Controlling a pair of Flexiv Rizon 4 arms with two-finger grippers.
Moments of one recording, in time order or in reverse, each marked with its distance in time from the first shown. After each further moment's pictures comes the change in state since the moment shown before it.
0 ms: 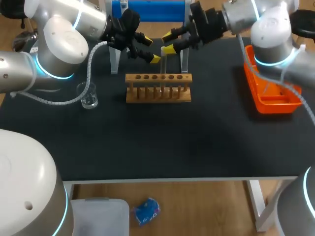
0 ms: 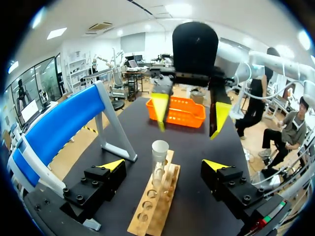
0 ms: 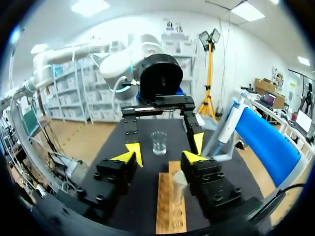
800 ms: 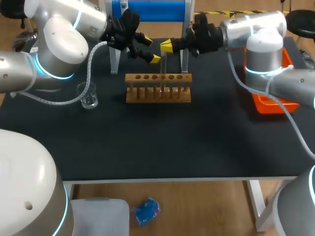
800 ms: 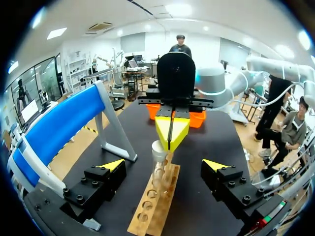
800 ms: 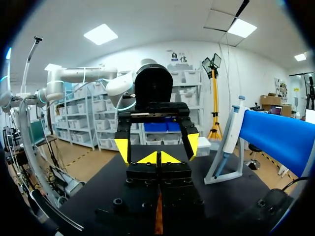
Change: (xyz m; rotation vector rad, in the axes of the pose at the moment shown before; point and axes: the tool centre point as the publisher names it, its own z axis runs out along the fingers) left arm 0.000 0.000 0.000 0.000 0.000 0.000; right arm -0.019 -0.013 0.017 -0.286 0.084 0.013
